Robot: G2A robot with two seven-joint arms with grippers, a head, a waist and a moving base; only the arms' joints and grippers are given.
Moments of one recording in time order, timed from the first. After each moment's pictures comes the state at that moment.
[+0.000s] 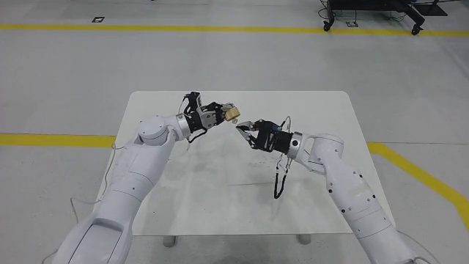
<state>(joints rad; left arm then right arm) 0.80 -1.37 -1.10 -0.85 -0.53 0.00 -0.94 -1.19 -1.24 1.17 -1.50 -1.59 -0.79 -0.20</state>
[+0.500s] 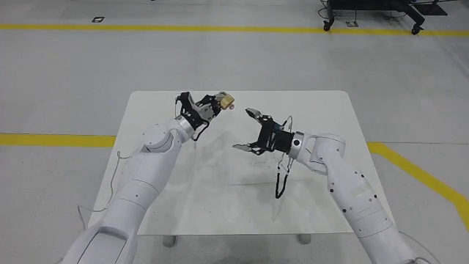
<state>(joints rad) 0.88 -1.39 -1.11 -0.89 -0.63 -0.12 -0.68 -1.19 -1.24 1.17 -1.50 -1.59 -0.79 -0.20</state>
